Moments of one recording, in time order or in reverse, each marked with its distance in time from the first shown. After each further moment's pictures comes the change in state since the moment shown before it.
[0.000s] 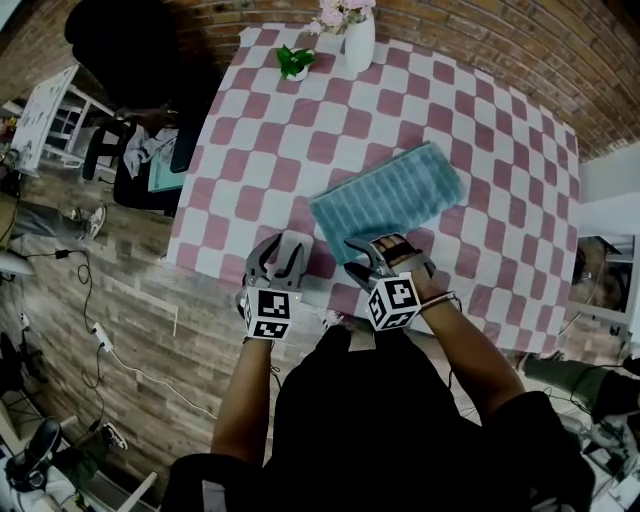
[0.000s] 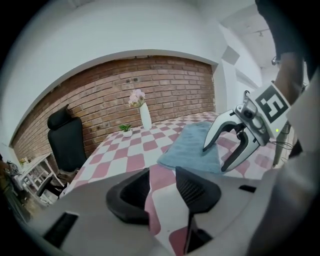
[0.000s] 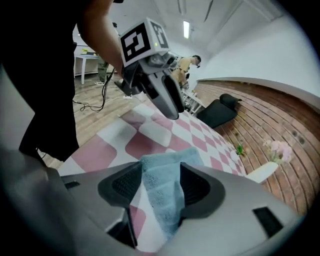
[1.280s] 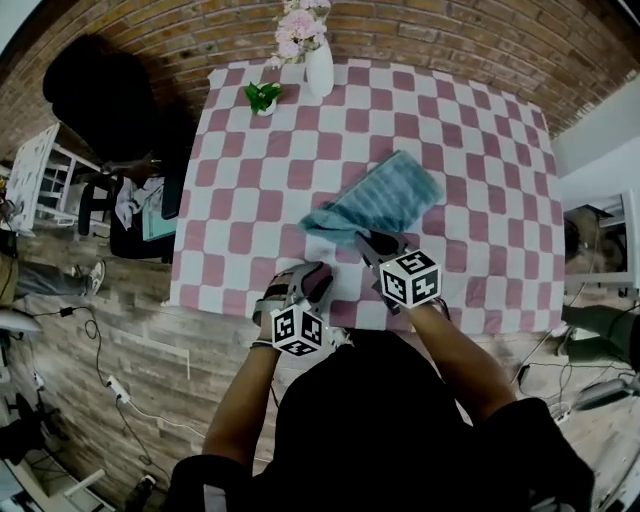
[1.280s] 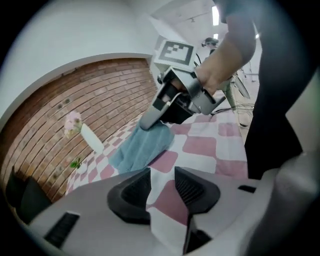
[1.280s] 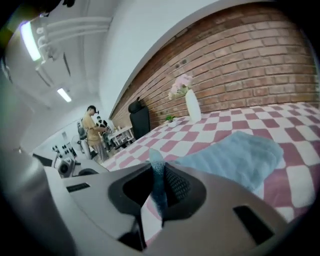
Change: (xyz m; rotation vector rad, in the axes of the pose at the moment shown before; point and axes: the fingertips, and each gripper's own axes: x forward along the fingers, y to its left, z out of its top) left arm 0.024 -0.098 0.009 0.576 -0.011 -0.354; right arm -0.056 -0.101 -0.046 1.321 -0.301 -0.315
